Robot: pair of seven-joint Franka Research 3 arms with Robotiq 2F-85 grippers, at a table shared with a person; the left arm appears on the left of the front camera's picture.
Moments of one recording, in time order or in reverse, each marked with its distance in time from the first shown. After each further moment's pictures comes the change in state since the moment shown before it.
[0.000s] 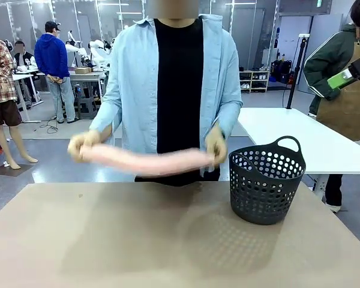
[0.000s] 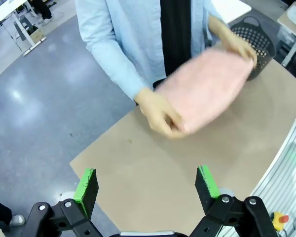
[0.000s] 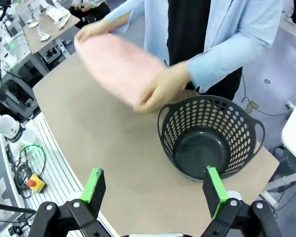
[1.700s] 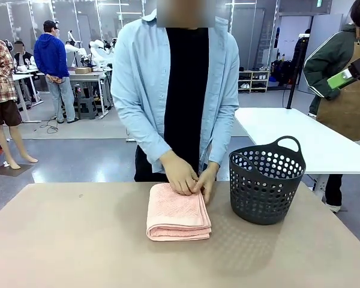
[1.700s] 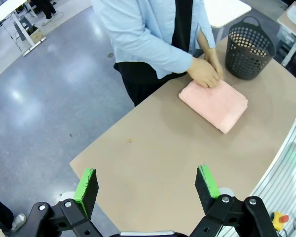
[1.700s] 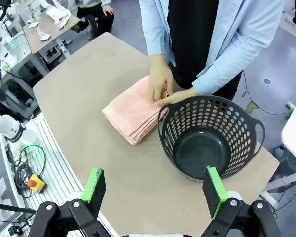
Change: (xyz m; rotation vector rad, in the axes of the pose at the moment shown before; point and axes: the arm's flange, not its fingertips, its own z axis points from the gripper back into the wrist) left arm 0.000 0.000 0.000 0.000 0.000 -0.001; right arm 0.000 0.000 0.000 0.001 0.000 0.001
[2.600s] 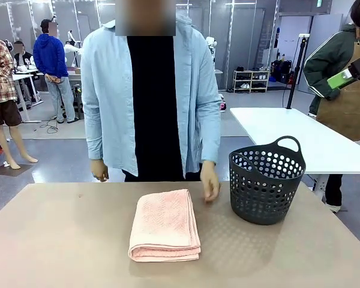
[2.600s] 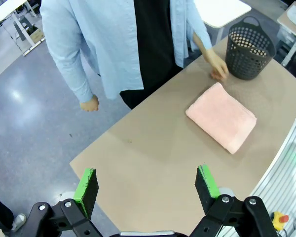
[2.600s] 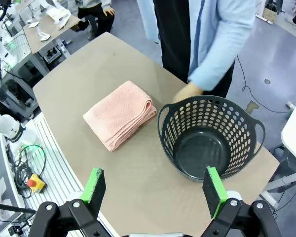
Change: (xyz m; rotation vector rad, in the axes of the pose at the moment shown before) left arm 0.000 0.000 0.000 0.000 0.000 0.000; right arm 0.000 0.000 0.000 0.000 0.000 0.000
